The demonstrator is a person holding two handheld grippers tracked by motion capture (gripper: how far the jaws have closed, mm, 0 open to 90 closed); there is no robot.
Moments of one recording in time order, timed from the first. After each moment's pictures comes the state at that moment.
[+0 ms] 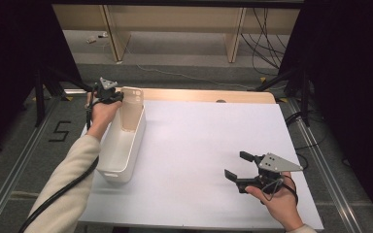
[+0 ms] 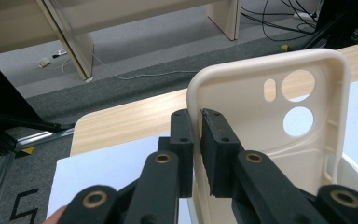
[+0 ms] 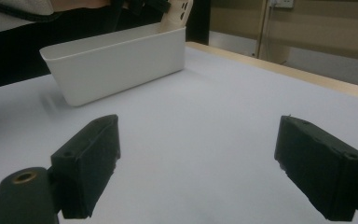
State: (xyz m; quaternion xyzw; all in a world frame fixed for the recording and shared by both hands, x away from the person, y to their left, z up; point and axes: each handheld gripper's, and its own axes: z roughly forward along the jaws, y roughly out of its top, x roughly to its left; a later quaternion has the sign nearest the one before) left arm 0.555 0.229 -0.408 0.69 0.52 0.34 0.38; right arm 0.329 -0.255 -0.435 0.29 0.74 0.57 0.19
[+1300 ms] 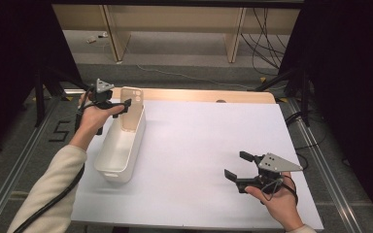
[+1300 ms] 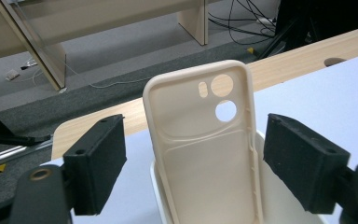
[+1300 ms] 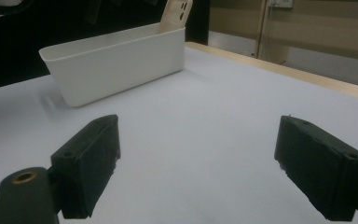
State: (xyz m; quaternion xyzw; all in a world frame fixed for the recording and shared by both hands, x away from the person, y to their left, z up) left arm 0.516 0.228 -0.382 0.72 0.47 0.30 0.41; right arm 0.327 -0.254 -0.434 0.30 0.75 0.57 0.17
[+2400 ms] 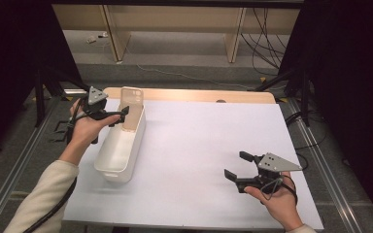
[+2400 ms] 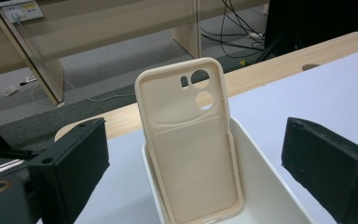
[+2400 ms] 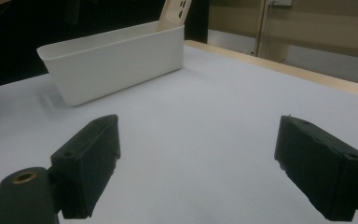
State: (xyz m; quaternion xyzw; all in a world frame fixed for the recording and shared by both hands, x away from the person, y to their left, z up) left arm 0.477 0.234 -0.381 0.71 0.45 0.32 0.44; right arm 0.327 -0.255 -0.434 0.31 0.75 0.56 0.17
